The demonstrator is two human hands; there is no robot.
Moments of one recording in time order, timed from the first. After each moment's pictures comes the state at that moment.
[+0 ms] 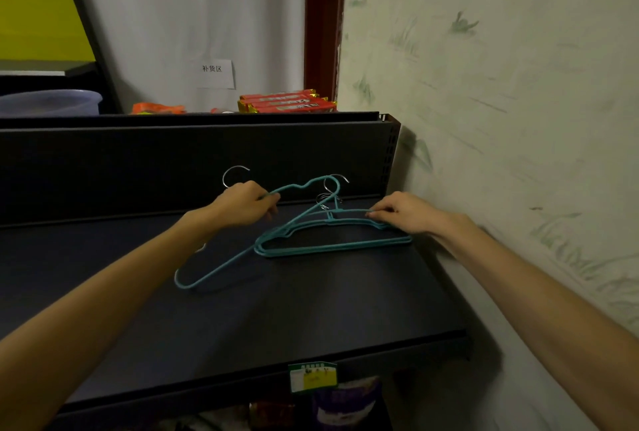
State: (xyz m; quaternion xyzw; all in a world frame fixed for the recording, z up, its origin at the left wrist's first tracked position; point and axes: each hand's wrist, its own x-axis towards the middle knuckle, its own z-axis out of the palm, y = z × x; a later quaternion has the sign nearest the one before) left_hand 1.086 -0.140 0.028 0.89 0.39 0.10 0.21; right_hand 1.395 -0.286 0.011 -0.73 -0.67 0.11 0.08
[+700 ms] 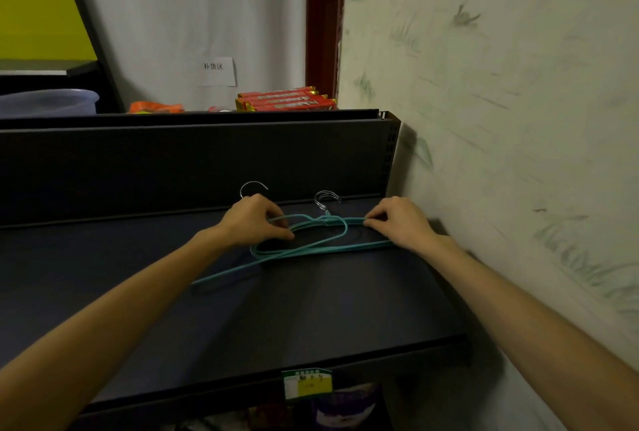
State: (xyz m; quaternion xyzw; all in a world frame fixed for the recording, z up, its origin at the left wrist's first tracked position) left_hand 1.095 -0.140 -0.009 0.91 0.34 0.11 0.22; right_hand 1.383 -0.288 -0.020 -0.76 -0.62 0.01 0.18
